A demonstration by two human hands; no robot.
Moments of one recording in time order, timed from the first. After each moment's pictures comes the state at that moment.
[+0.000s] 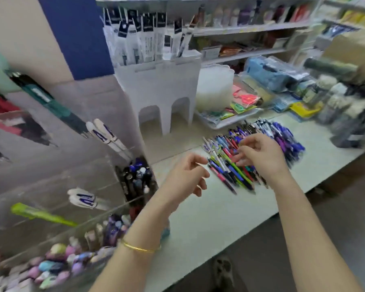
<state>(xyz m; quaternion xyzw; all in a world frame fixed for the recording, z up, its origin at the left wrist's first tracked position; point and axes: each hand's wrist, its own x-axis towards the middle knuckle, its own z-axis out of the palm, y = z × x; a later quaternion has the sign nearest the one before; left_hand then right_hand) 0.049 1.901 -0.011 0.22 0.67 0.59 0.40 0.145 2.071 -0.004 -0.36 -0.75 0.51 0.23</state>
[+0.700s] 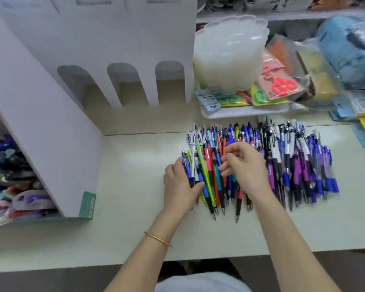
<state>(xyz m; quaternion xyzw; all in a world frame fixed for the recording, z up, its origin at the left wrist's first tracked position) 0.095 2.097 -0.166 0.04 0.92 0.37 0.14 0.114 2.248 -0.099 -0.25 -0.78 0.57 0.03</state>
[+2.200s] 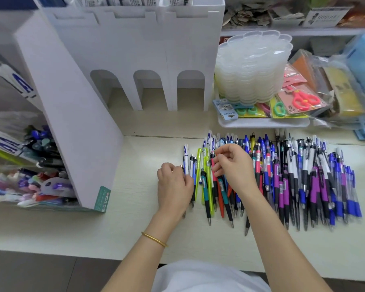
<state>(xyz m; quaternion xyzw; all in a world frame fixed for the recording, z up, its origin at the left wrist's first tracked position) 0.085 2.073 -0.156 0.00 0.96 0.28 0.02 0.082 2.220 -0.109 -0.19 -0.78 0.59 0.00</state>
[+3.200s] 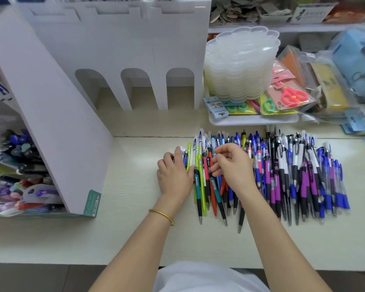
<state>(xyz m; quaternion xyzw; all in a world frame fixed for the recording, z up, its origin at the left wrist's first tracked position) 0.057 2.098 -0.177 0.02 0.99 0.17 0.04 0.088 2.232 -0.112 -0.20 -0.79 0.58 0.01</state>
